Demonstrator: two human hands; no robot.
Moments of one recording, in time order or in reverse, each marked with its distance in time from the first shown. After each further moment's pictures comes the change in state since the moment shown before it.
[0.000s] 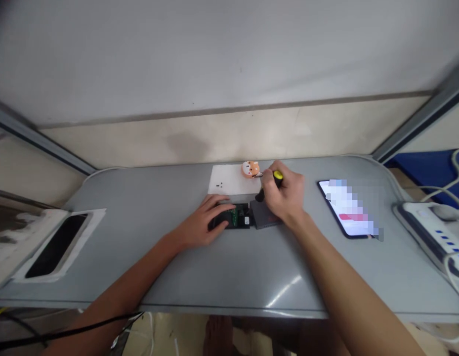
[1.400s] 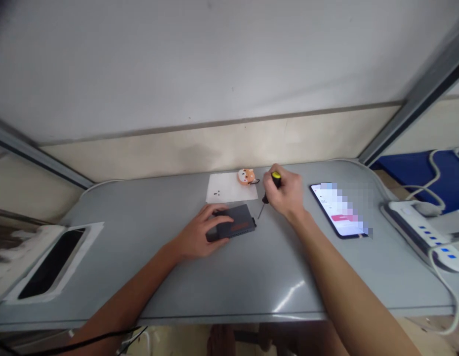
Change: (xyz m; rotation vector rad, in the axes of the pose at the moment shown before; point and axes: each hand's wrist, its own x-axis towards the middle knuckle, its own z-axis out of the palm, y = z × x) left_hand -0.002 0.006 -0.005 -0.005 0.005 0.022; right_hand 0.008 0.022 -0.005 -0.075 -0.038 0.064
